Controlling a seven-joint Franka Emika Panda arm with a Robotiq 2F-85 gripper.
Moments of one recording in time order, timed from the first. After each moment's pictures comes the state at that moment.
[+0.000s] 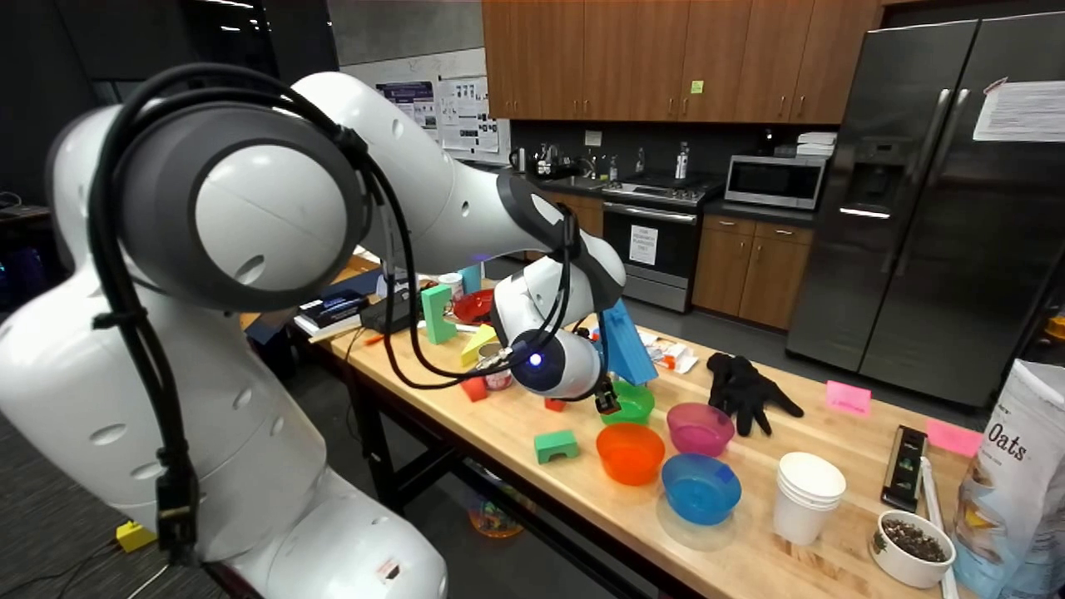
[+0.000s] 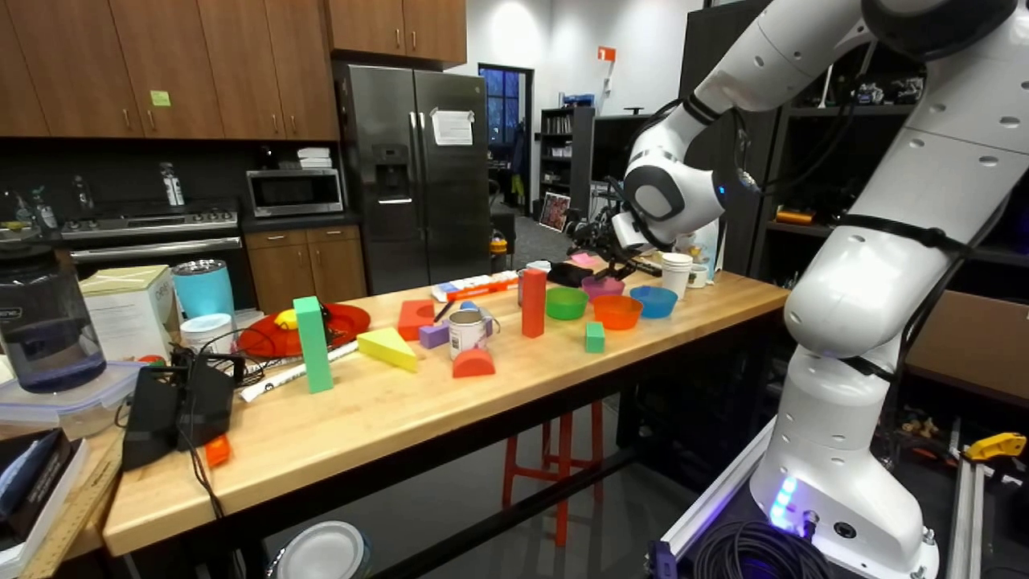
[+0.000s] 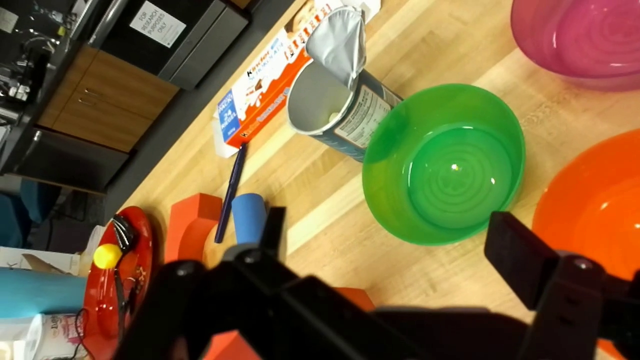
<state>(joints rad) -0.05 -0.27 -0.06 -2.59 2.38 2.94 1.58</state>
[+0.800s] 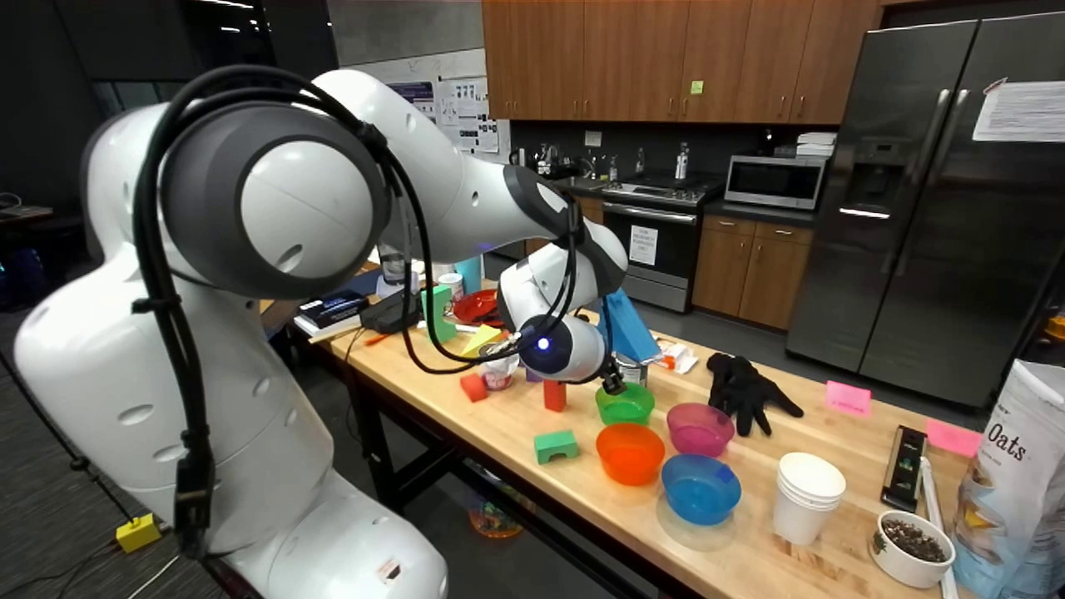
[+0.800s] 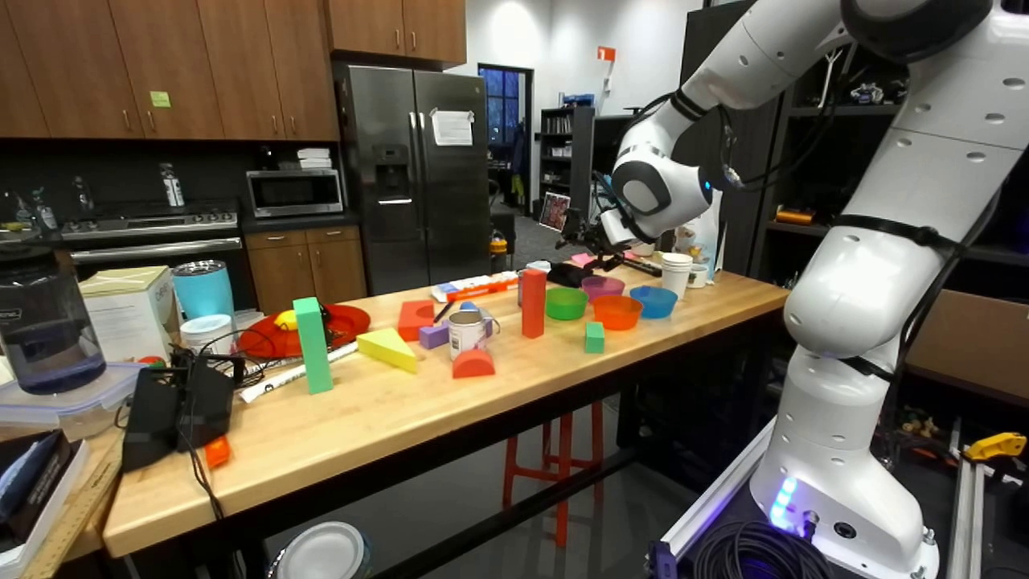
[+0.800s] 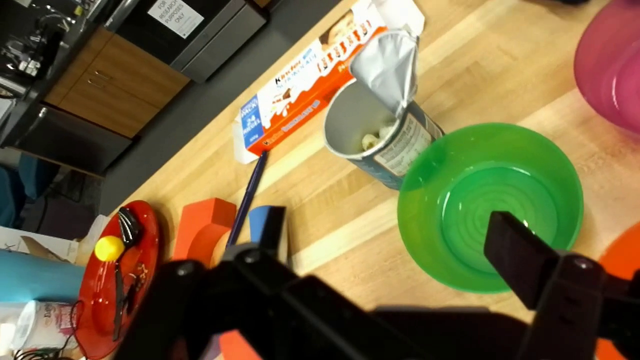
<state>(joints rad) -0.04 -0.23 -0.04 -2.51 2.38 2.94 1.50</state>
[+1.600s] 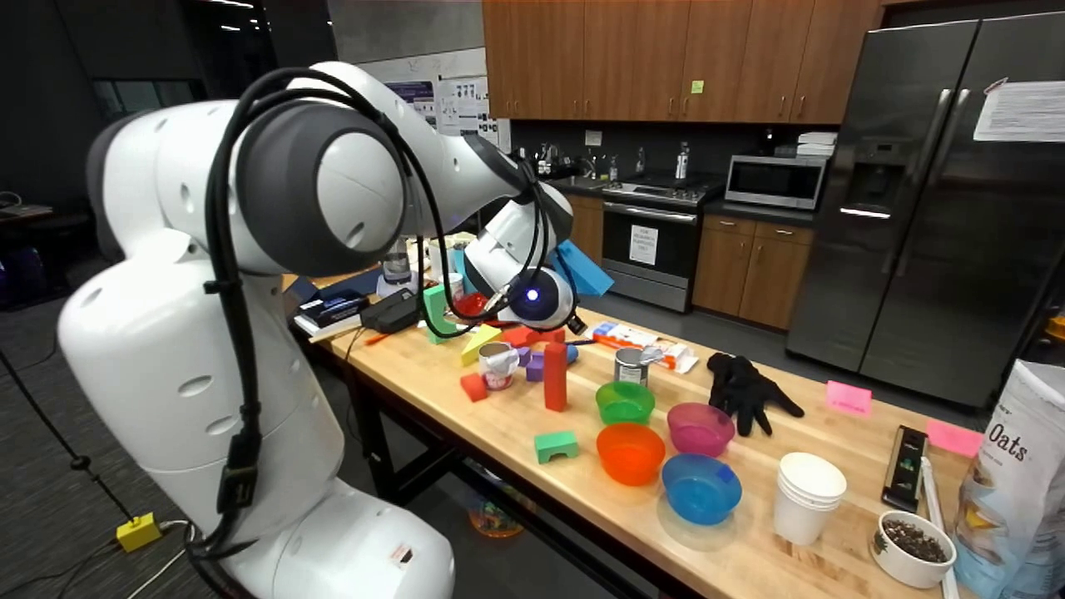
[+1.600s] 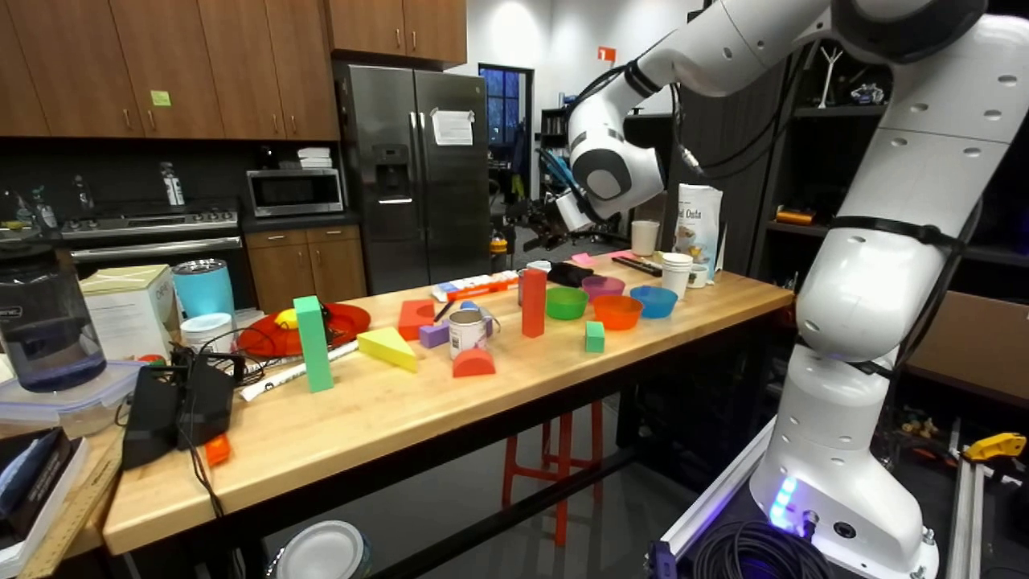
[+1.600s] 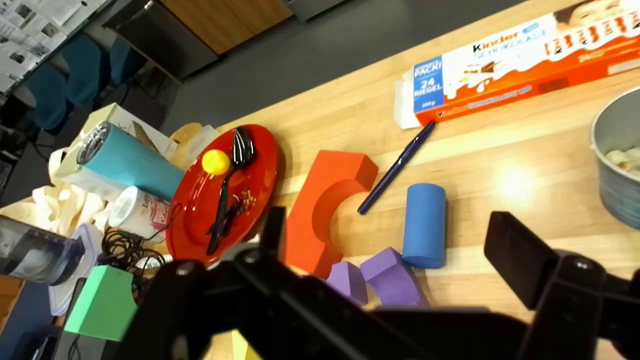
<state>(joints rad) 0.09 -0.16 0.03 -2.37 2.20 2.88 1.54</state>
